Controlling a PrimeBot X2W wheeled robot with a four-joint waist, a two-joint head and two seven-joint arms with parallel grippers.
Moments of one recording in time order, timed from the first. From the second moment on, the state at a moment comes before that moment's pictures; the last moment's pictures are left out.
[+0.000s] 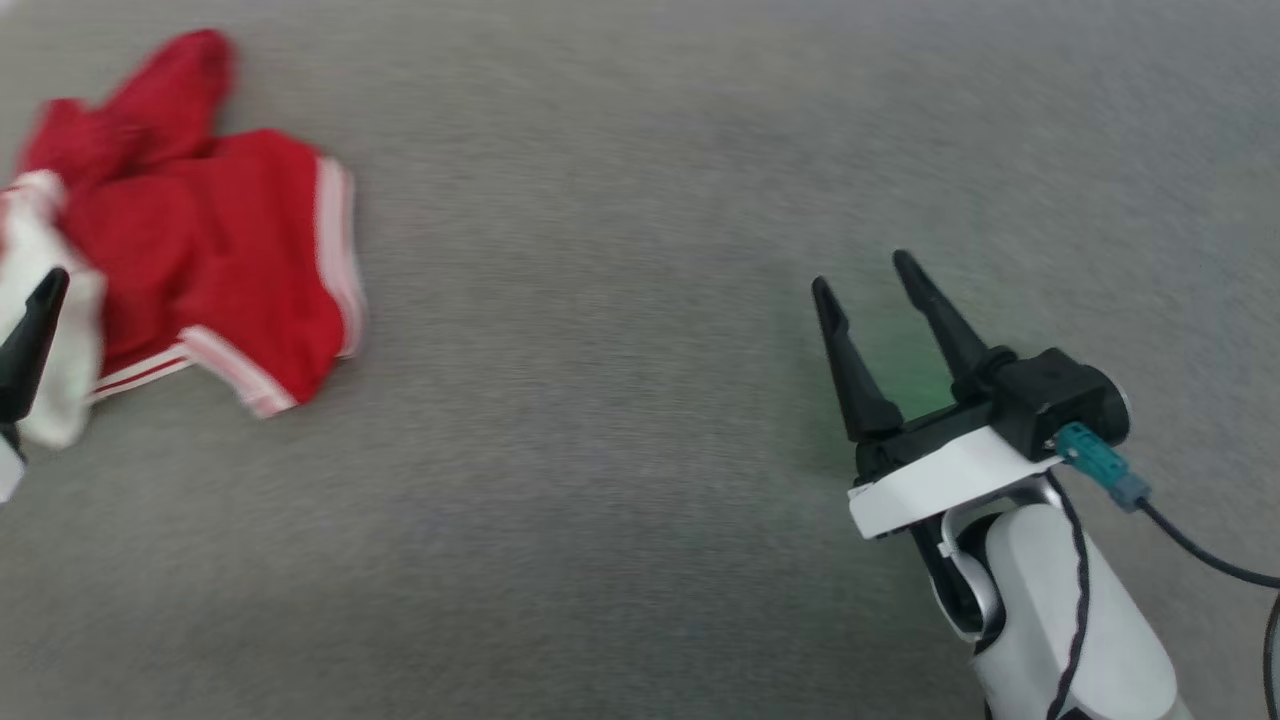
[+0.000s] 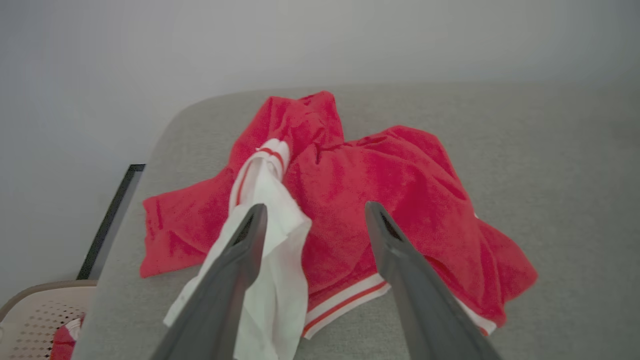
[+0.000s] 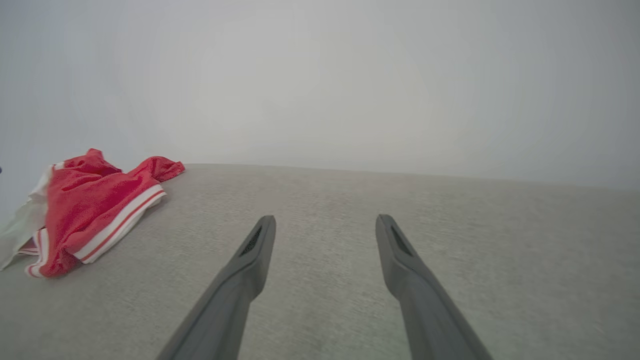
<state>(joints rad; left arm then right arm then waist) -0.53 0.94 -0.47 0.44 -1.02 -0.13 -0.07 -0.38 -0.05 0.23 0.28 0.20 0.13 -0.26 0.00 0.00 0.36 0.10</state>
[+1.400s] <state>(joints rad) -0.89 1.11 -1.00 0.35 -1.23 -0.13 -0.17 -0.32 -0.05 0.24 0.22 0.29 0.13 -0.26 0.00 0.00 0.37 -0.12</state>
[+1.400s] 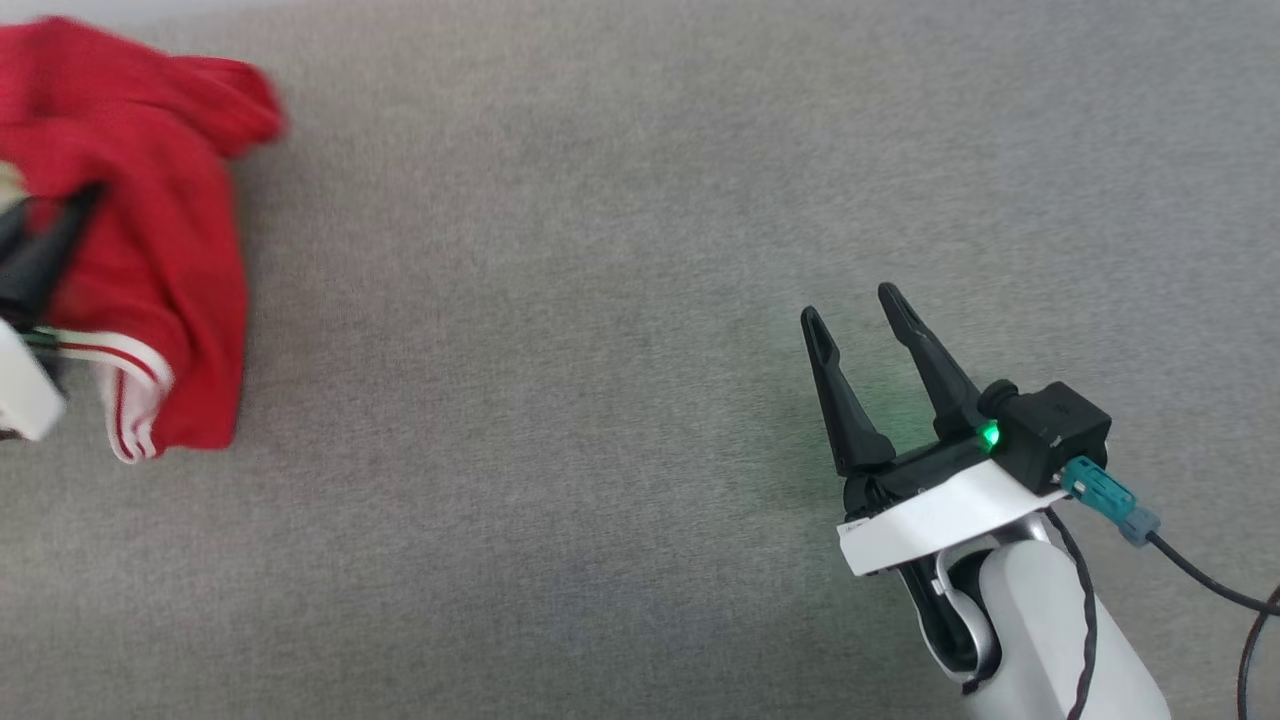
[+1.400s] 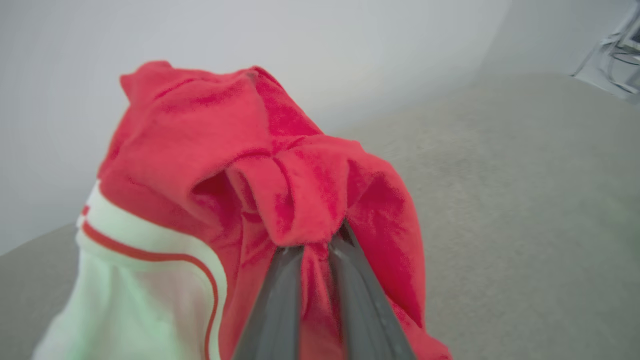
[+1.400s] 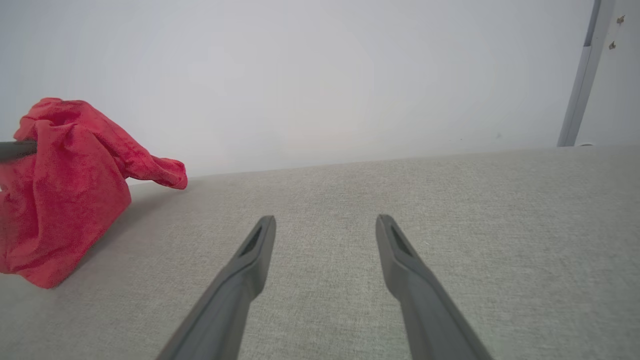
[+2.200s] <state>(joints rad) -1.23 0.95 -1.28 -0.02 -1.07 -0.13 0.13 -0.25 -0.05 0.29 0.07 0.56 0.13 -0.26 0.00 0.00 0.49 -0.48</state>
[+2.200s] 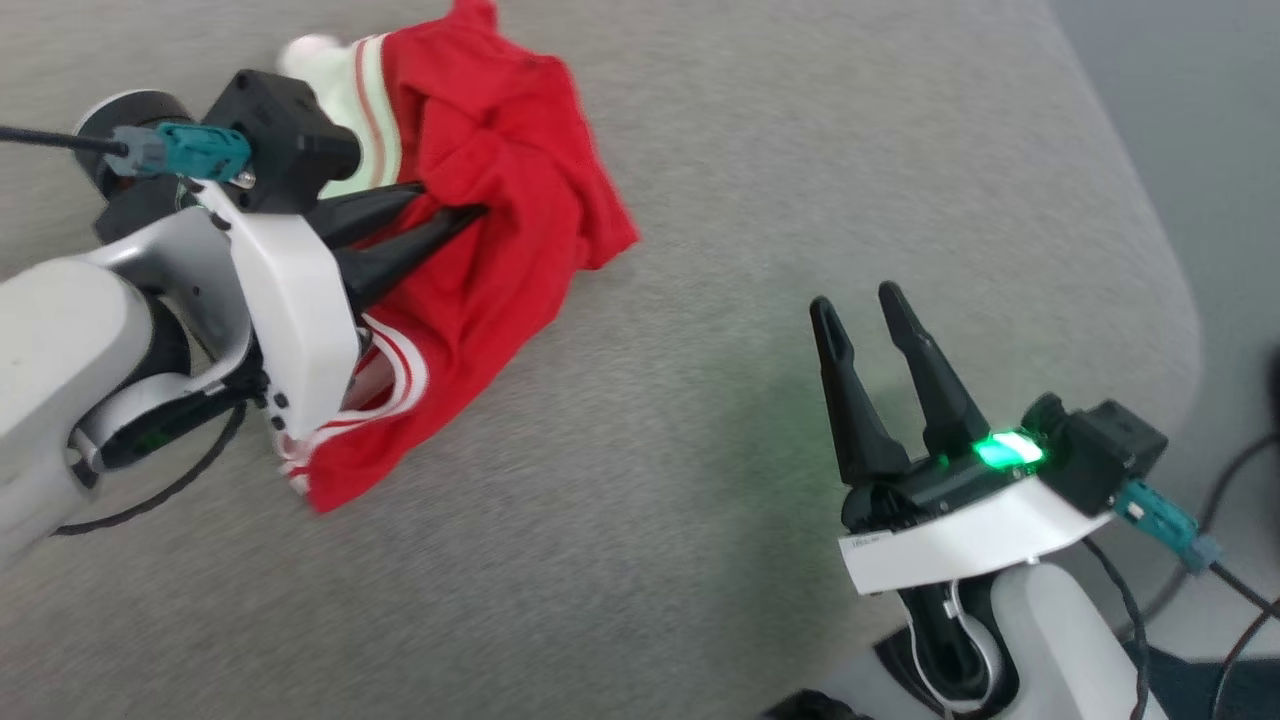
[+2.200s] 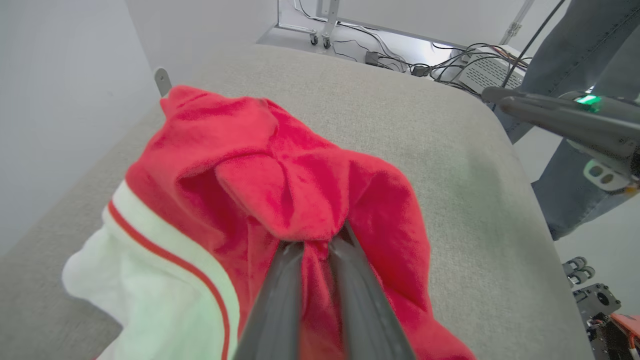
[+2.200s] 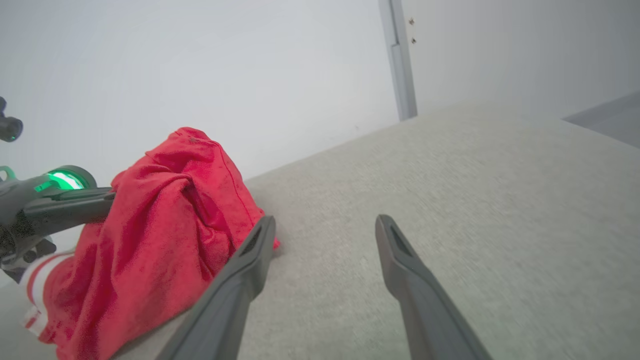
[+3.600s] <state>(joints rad) -1.05 0.96 -1.25 0.13 -1.25 -0.13 -0.23 -0.30 -0.05 0.15 0.17 0.28 0.13 -0.26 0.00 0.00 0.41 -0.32</state>
